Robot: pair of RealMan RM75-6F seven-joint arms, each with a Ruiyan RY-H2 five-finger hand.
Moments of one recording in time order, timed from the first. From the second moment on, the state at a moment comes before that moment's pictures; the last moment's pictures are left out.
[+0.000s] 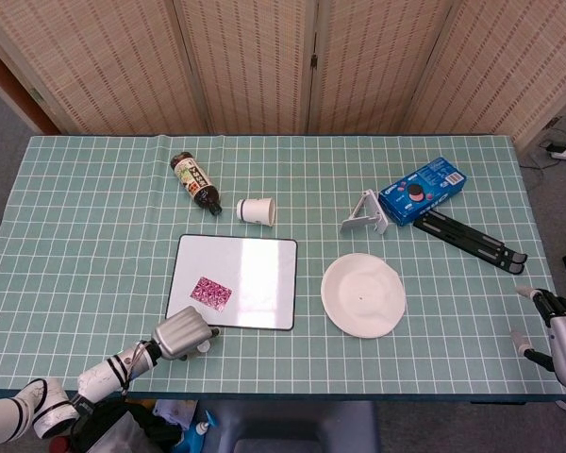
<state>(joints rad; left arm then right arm) -0.74 -1.46 0.15 -1.34 1.75 0.96 0.11 -0.01 -1.05 0.06 -1.67 -1.53 1.58 -0.07</state>
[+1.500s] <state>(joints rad) -0.87 -1.49 -0.05 -1.27 1.46 0.75 0.03 -0.01 -1.04 0.06 -1.66 -1.53 1.58 -0.06</state>
